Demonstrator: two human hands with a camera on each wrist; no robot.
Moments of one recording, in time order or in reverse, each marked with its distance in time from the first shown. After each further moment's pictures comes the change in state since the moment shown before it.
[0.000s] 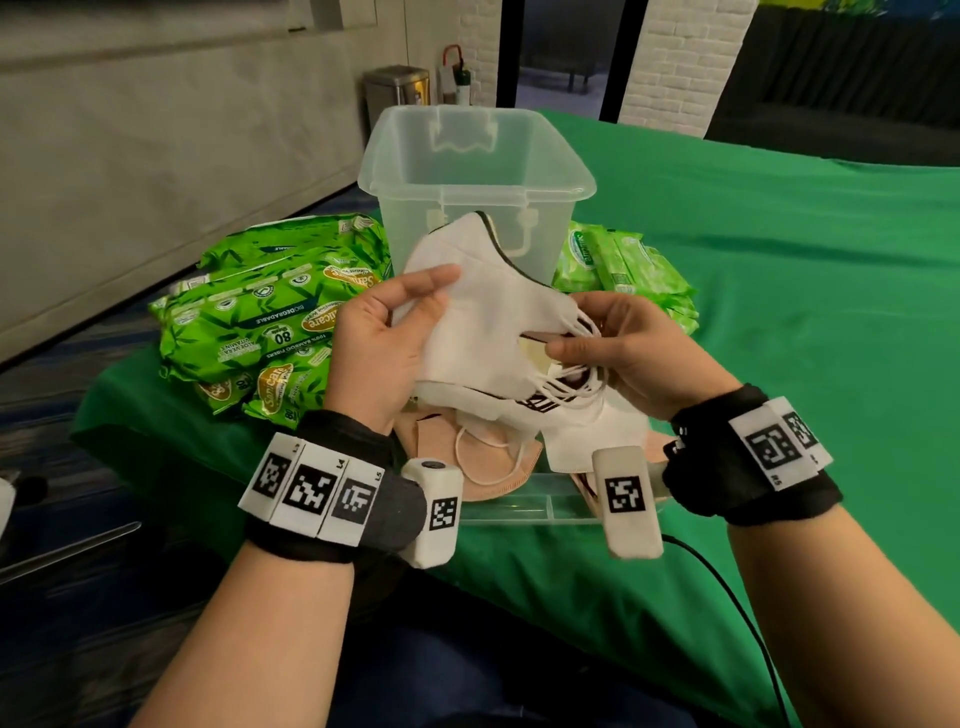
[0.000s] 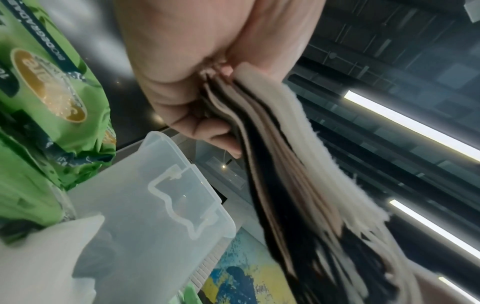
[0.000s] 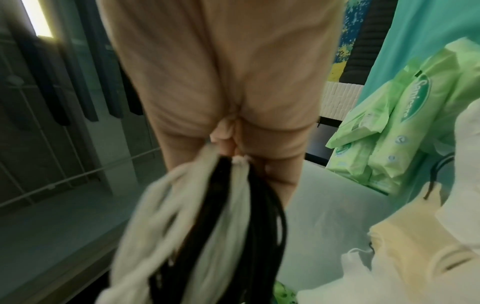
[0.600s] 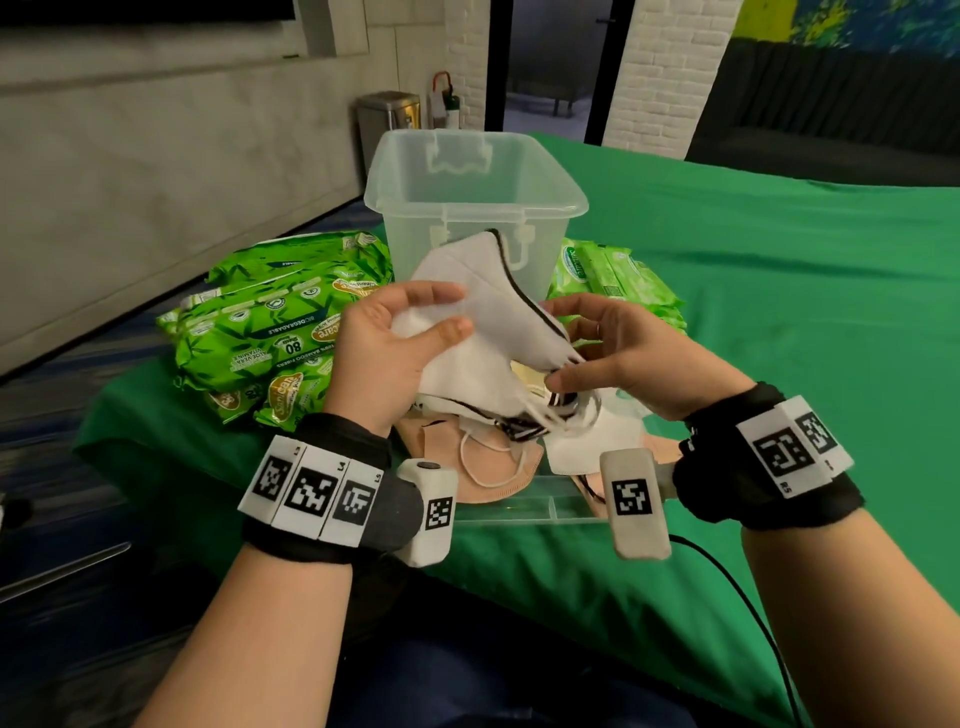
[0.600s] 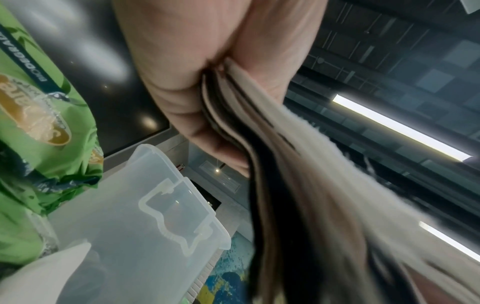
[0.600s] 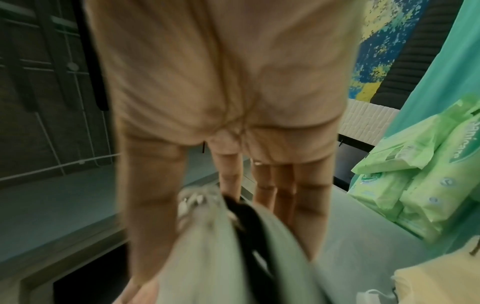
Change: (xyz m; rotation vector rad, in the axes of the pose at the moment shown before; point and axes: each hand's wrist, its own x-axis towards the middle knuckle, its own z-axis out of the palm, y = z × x) left_hand -0.002 0.005 -0.013 0.084 -0.087 0.097; right_hand -0.012 -0.019 0.010 -0.289 -0.018 0.036
